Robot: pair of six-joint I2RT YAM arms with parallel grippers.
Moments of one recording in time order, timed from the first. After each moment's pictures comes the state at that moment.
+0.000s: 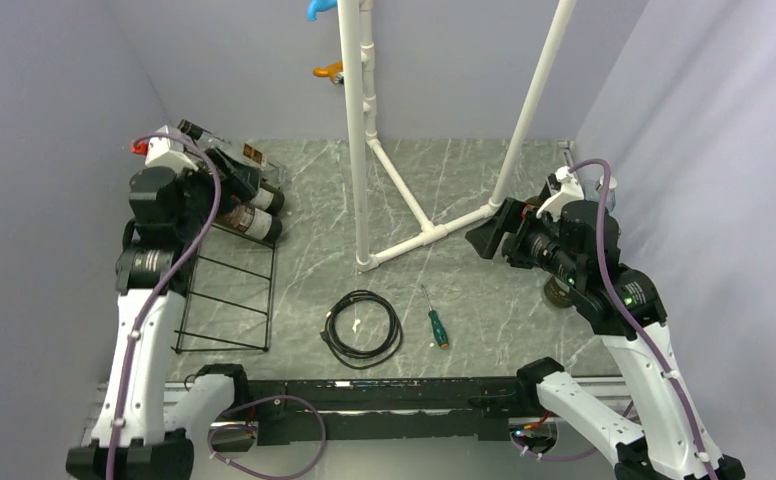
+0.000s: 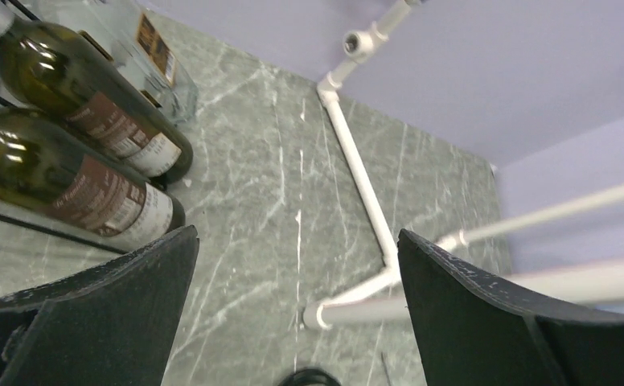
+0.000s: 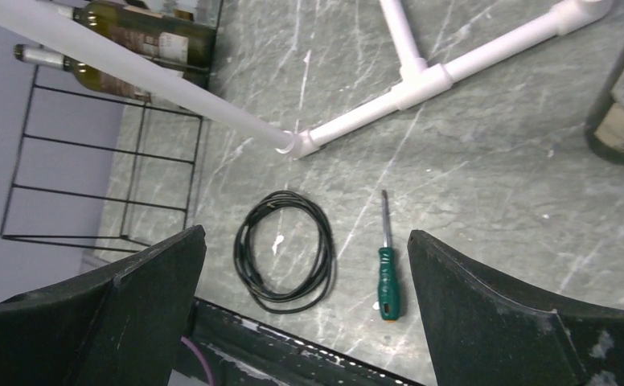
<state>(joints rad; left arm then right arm) 0.01 0.97 1.16 -0.42 0.11 -0.57 0.37 0.80 1.20 -0.84 -0.10 0.57</state>
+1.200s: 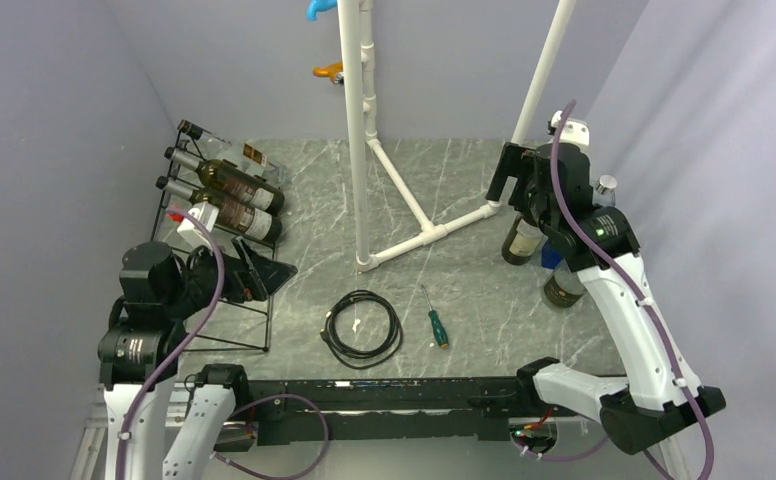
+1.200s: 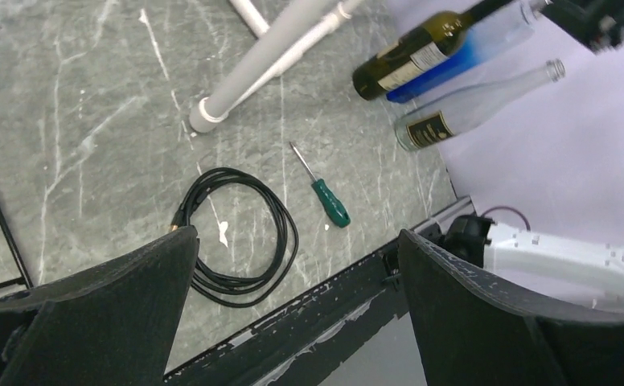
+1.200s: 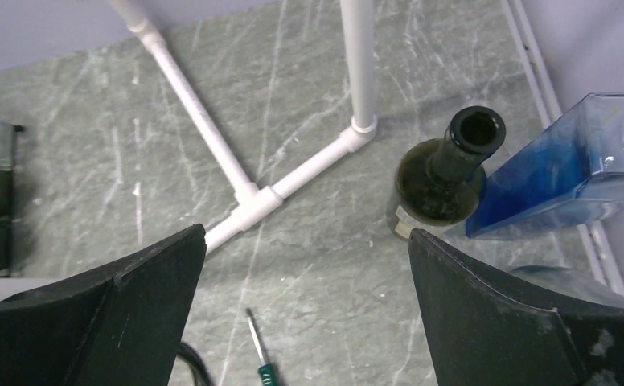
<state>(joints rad) -0.02 0.56 1.02 -0.84 0.62 -0.49 0.37 1.10 1.46 -0.83 0.40 0.40</state>
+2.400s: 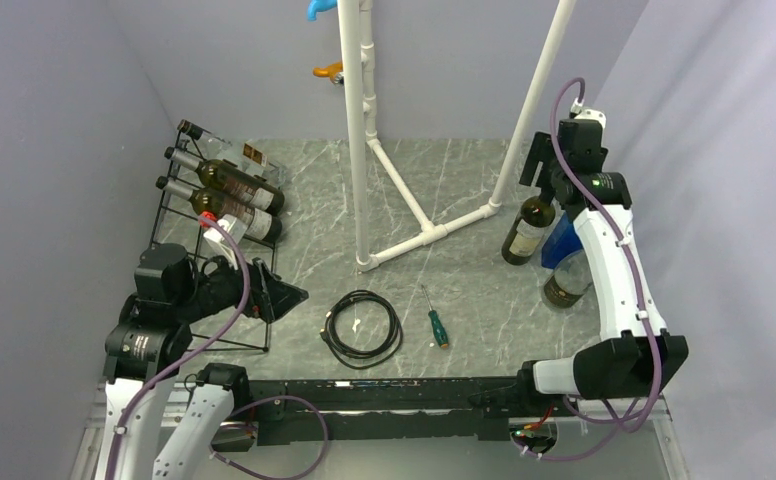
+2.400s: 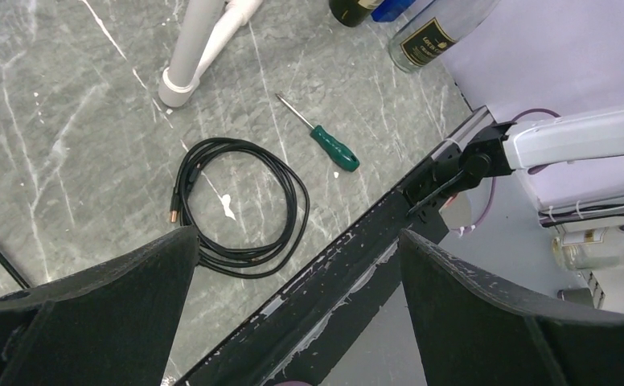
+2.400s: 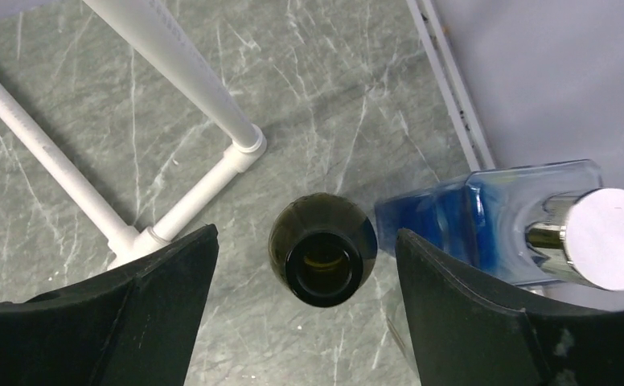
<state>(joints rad) -0.13 0.55 0.97 -0.85 0.72 -0.28 0.03 1.33 1.49 -0.77 0.29 0.23</state>
